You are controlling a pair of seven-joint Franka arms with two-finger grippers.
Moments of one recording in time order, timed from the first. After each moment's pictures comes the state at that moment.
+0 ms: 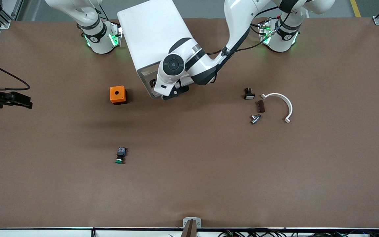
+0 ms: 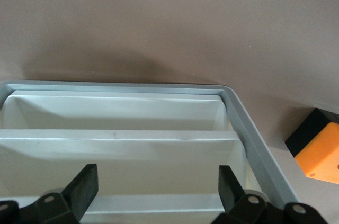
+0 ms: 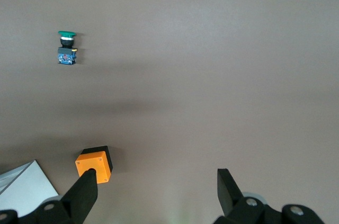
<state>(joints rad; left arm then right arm) -0.82 0.74 -0.21 -1.38 -0.36 2.06 -1.26 0.10 0.21 -0.17 -1.37 -0.03 1.45 -0.06</state>
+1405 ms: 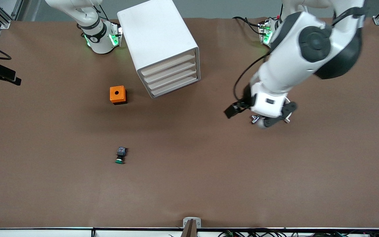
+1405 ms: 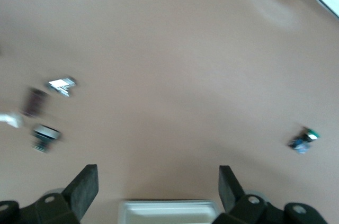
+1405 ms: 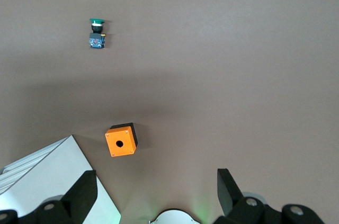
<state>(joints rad) -0.28 0.33 -0.20 -1.33 -0.13 1.72 -0.94 0.09 0.06 -0.19 -1.42 0.07 1.36 -0.05</state>
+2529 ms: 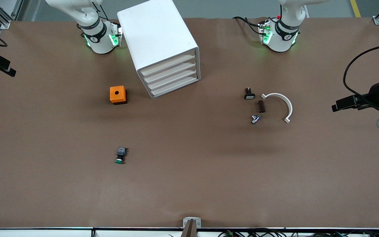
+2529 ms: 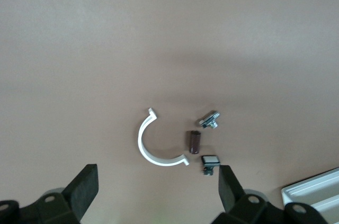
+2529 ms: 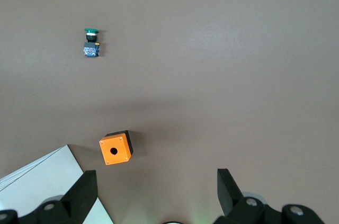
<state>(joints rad) 0.06 0.21 -0.05 -1.43 -0.12 1.52 -0.07 0.06 -0.12 -0.19 -1.64 0.04 1.49 -0.05</state>
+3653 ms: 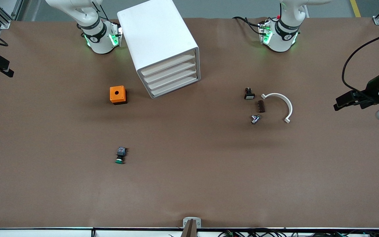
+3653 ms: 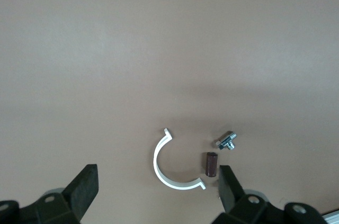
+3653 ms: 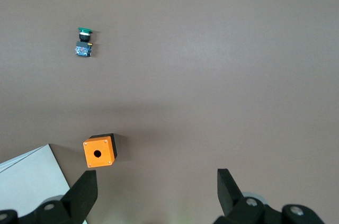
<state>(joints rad) -0.03 0.06 0.04 -1.62 -0.07 1.72 -0.06 0.06 -0.12 -0.17 -1.64 -0.01 1.52 -0.12</state>
